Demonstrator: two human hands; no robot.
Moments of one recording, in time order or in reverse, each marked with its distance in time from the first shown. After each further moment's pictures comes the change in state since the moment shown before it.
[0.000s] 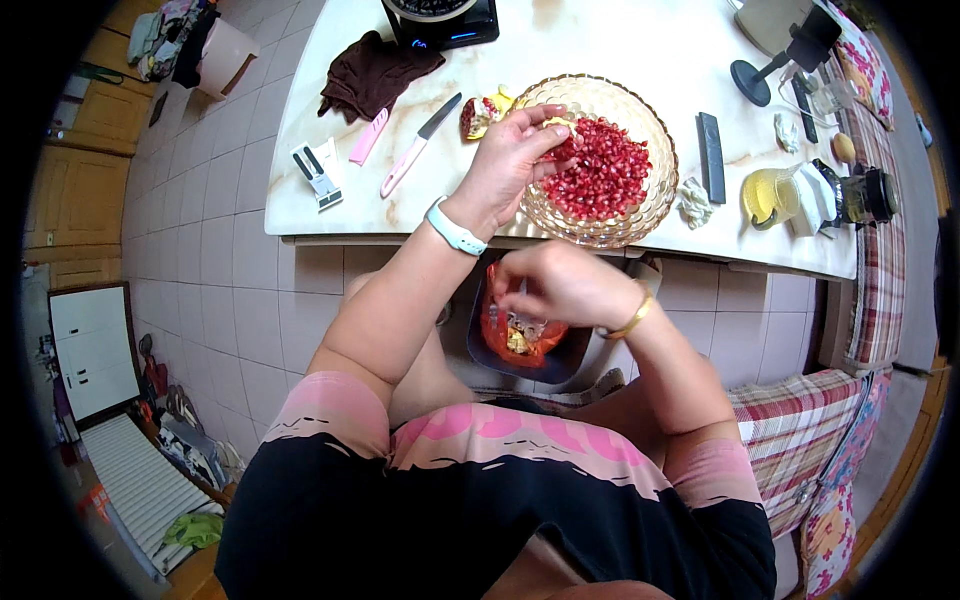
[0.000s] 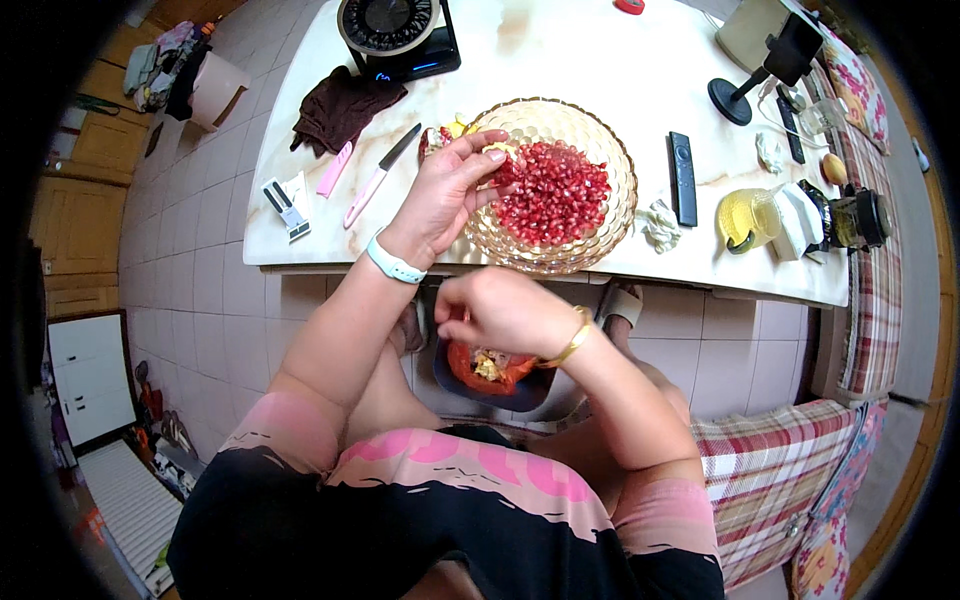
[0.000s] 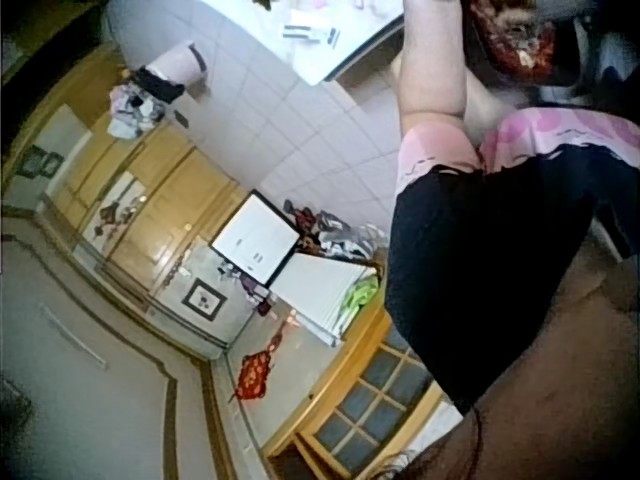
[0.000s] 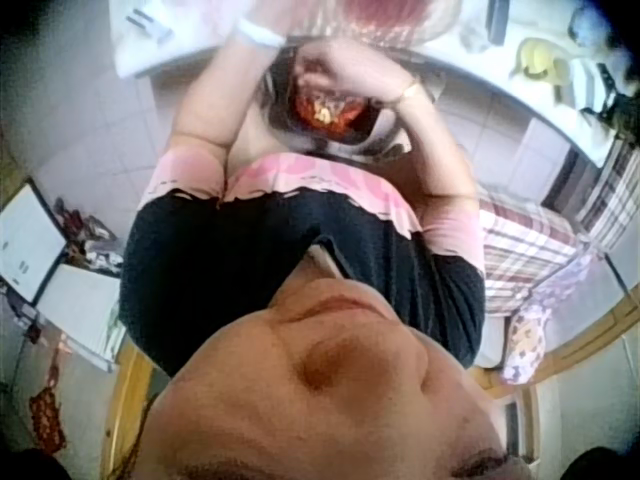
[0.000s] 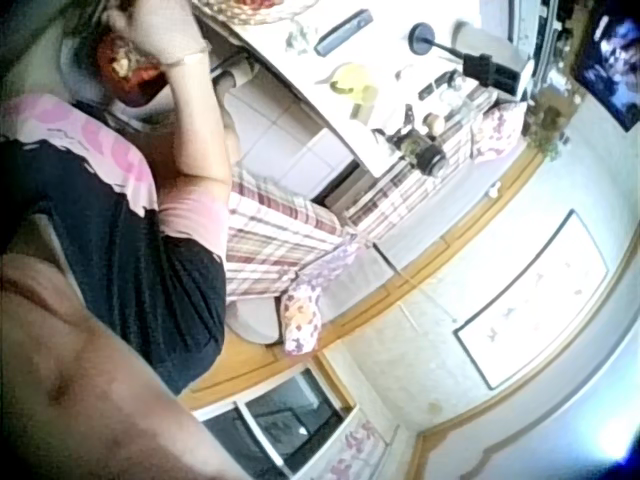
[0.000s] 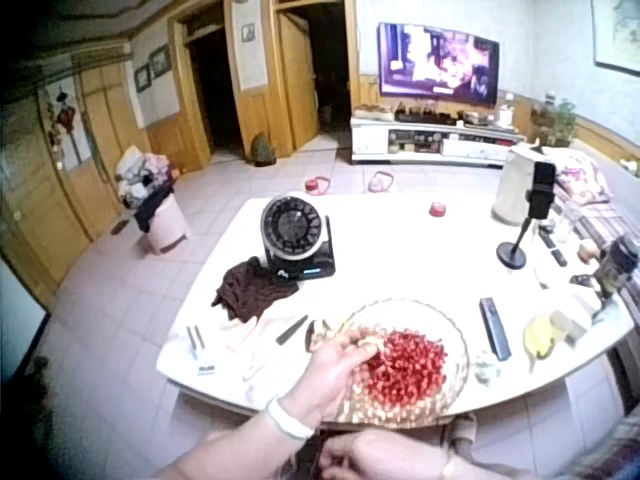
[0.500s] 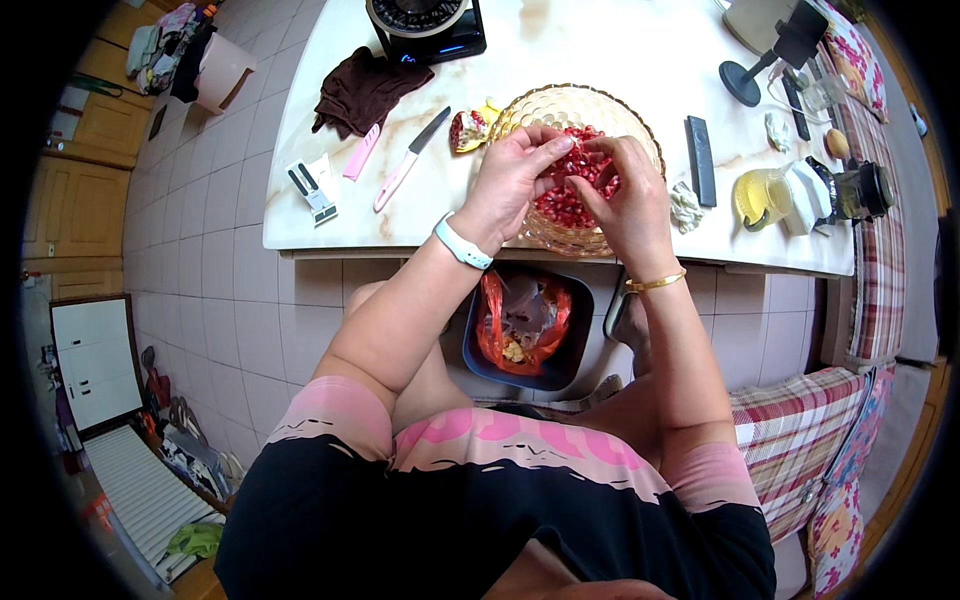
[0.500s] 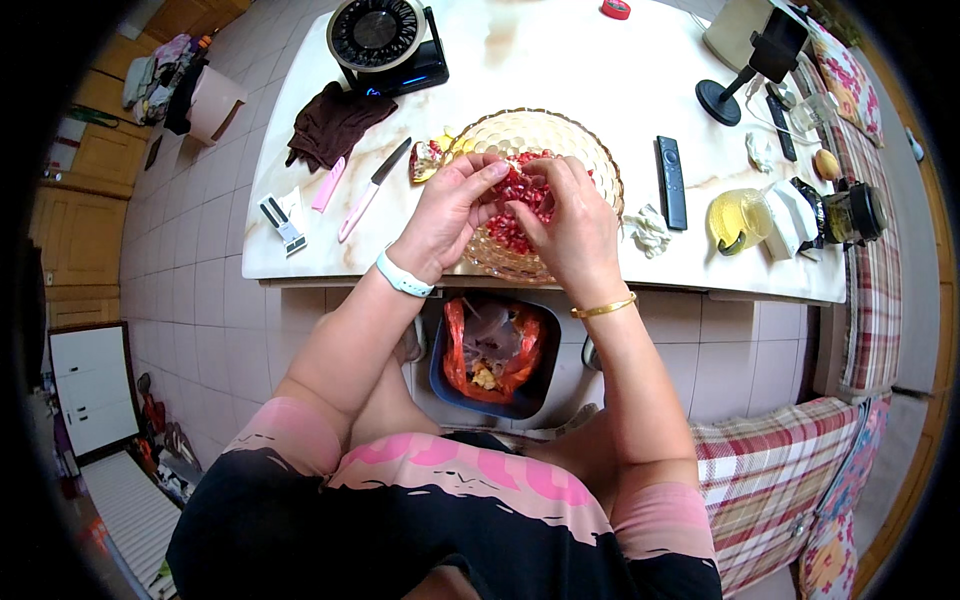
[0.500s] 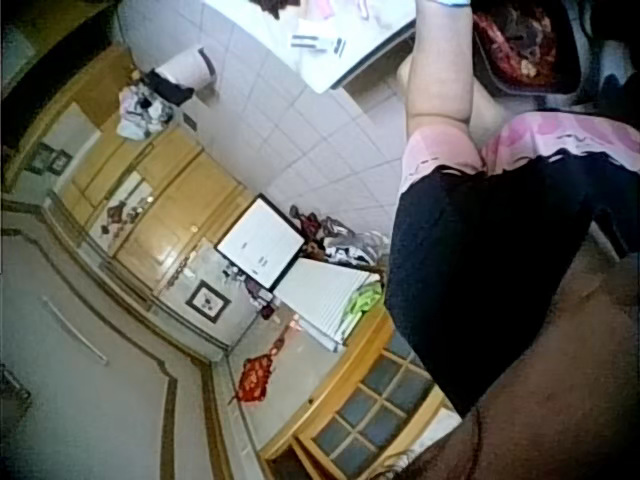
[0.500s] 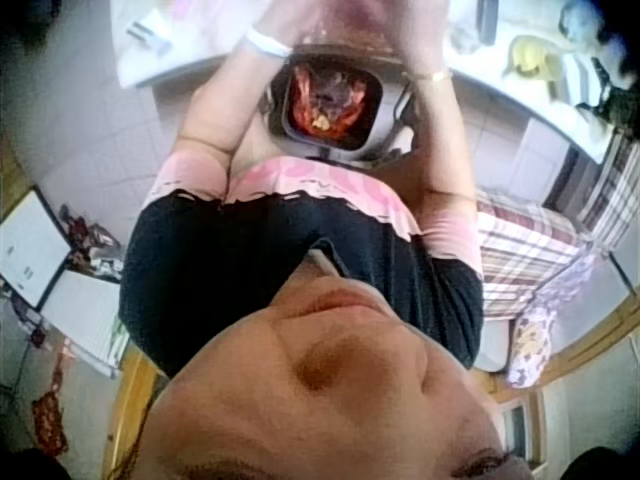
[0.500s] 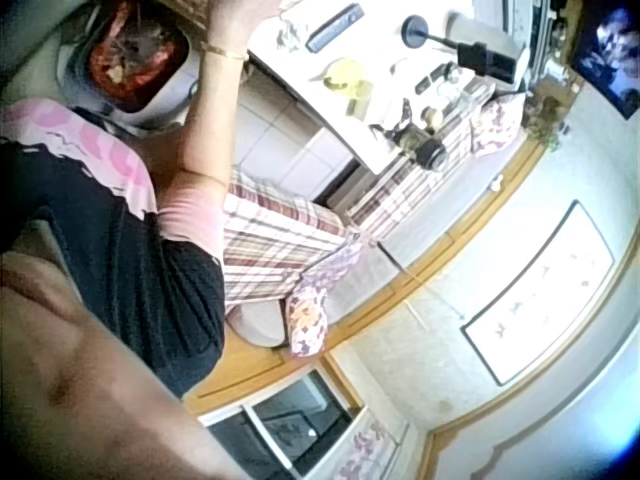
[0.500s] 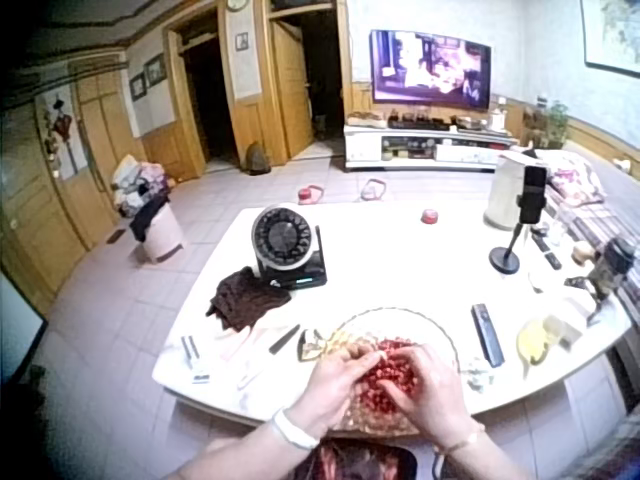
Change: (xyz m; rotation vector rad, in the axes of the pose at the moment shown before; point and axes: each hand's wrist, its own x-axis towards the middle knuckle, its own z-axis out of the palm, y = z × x) left_hand 0.004 -0.013 0.014 -0.058 0.007 -0.011; right_hand -0.010 0.027 -0.060 -0.491 0.963 0.075
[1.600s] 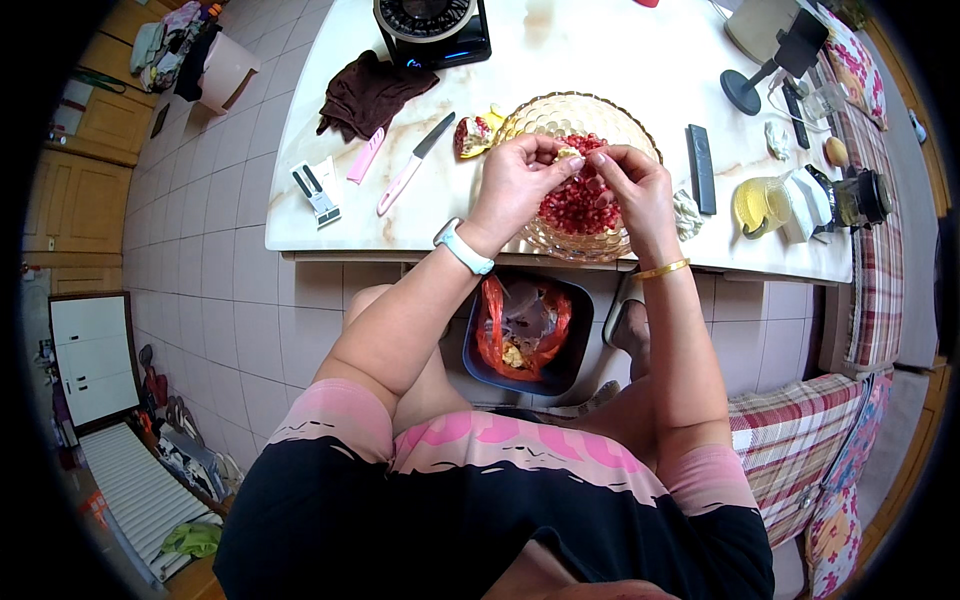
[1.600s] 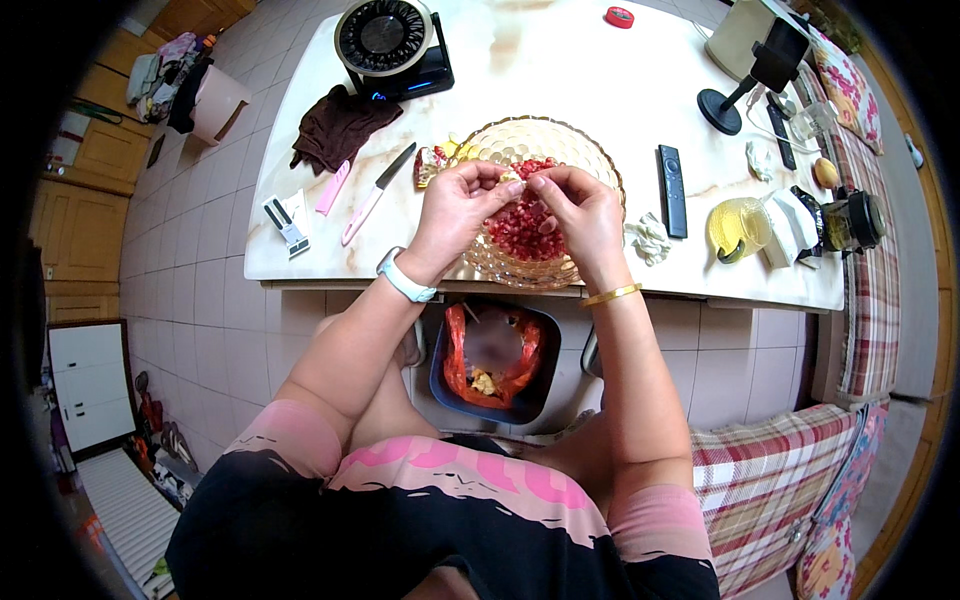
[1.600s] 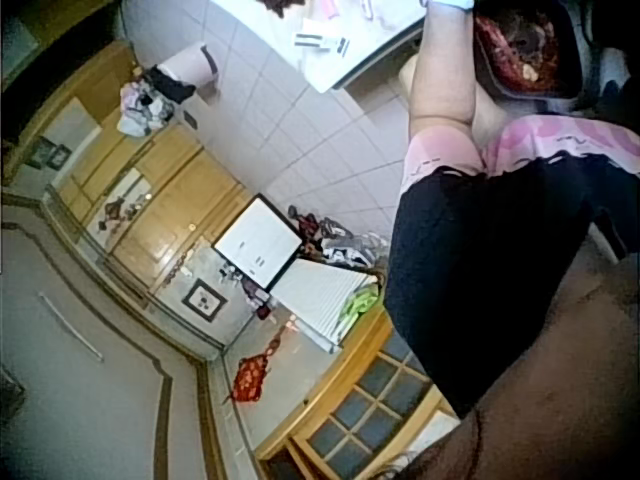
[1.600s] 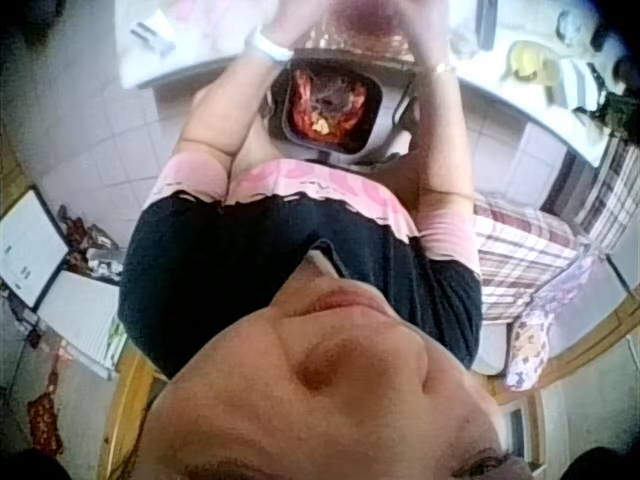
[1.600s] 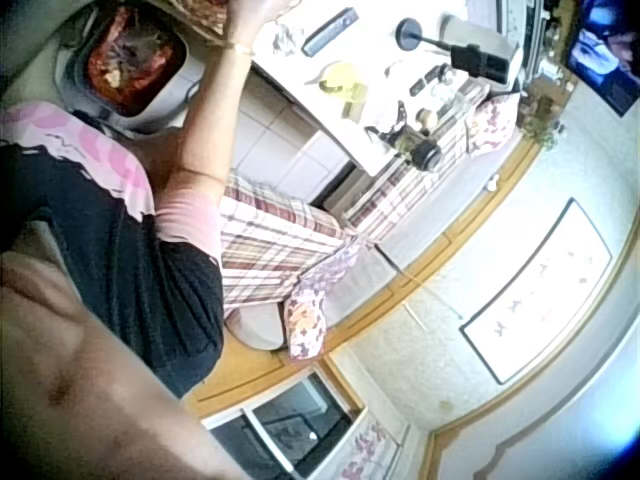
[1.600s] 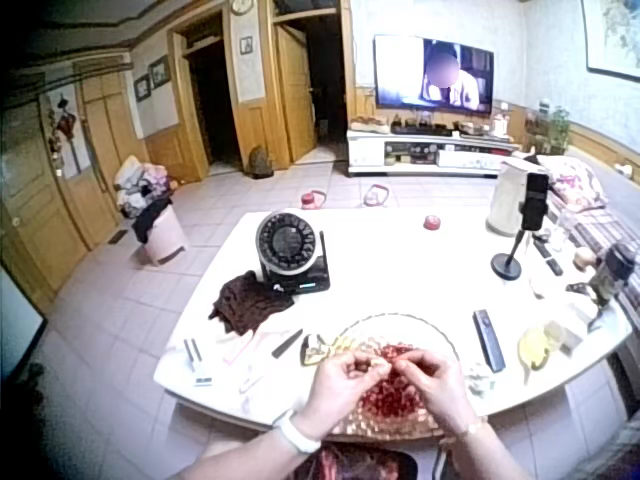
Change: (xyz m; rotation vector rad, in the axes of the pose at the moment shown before) left_hand 0.006 -0.010 -0.005 0.445 0.033 0.266; right_hand 0.006 0.030 0.009 0.663 -0.070 0.579
